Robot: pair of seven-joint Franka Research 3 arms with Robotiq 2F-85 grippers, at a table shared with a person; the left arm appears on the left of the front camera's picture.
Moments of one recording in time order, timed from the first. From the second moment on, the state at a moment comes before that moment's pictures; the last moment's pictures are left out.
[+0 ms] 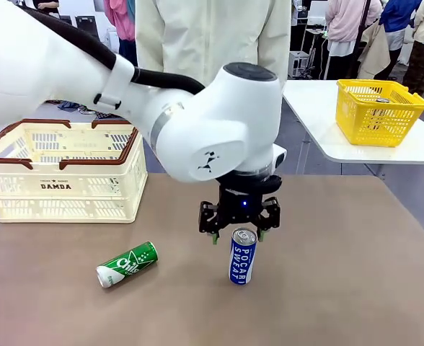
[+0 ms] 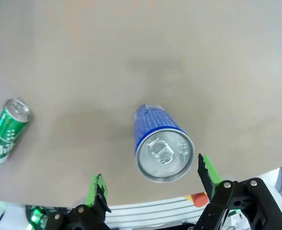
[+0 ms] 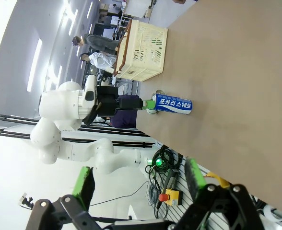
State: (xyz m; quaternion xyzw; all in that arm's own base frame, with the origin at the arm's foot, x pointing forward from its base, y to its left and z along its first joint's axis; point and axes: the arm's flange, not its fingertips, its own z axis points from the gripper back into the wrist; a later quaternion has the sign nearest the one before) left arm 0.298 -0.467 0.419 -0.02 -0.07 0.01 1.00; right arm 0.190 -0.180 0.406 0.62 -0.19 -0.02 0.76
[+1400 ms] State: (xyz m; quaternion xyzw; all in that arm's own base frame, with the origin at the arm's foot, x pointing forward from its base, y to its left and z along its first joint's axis) left arm 0.326 -0.477 0.388 -0.04 -0.06 -0.02 1.00; right arm 0.190 -0.180 0.406 0.62 -0.19 -0.02 0.76
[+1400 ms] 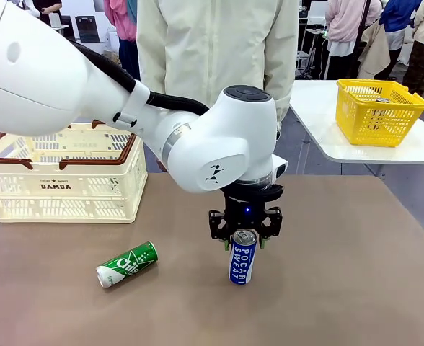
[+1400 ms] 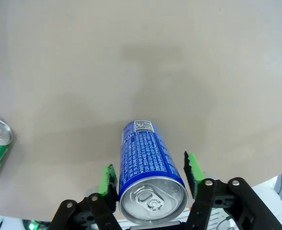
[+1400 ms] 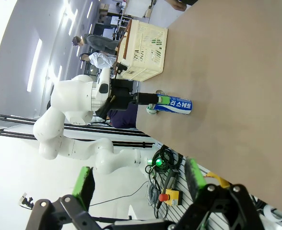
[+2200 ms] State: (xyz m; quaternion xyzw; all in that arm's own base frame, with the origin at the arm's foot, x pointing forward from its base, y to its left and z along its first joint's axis) left arm 0.335 -0.469 0.409 -0.04 -0.04 -0.03 1.00; right arm 0.190 -0.180 0.406 0.62 -0.19 -0.02 0.76
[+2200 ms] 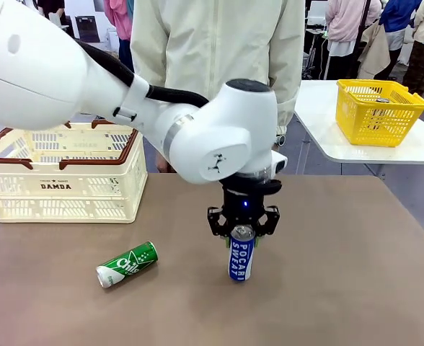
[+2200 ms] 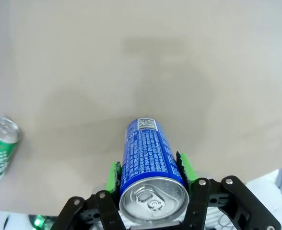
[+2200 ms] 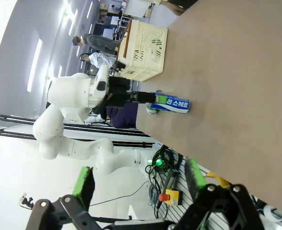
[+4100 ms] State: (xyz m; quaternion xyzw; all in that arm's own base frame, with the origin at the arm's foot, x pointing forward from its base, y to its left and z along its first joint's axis) left arm 0.451 -0.146 0.664 -0.09 -0.20 0.06 0.97; right arm 0.190 -0.180 0.406 0.62 -0.19 -0.02 0.76
